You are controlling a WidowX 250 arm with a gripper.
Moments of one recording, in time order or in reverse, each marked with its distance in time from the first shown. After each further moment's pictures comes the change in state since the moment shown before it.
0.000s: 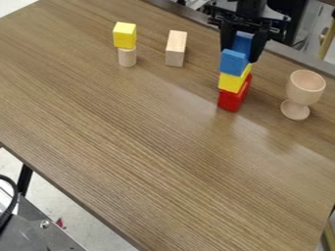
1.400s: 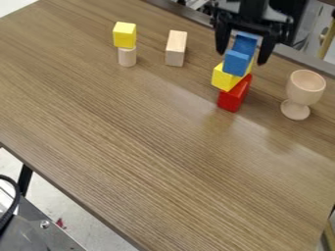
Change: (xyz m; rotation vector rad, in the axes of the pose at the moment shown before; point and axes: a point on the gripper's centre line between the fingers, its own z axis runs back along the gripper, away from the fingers) arm -0.005 -0.001 0.018 0.020 -0.041 0.018
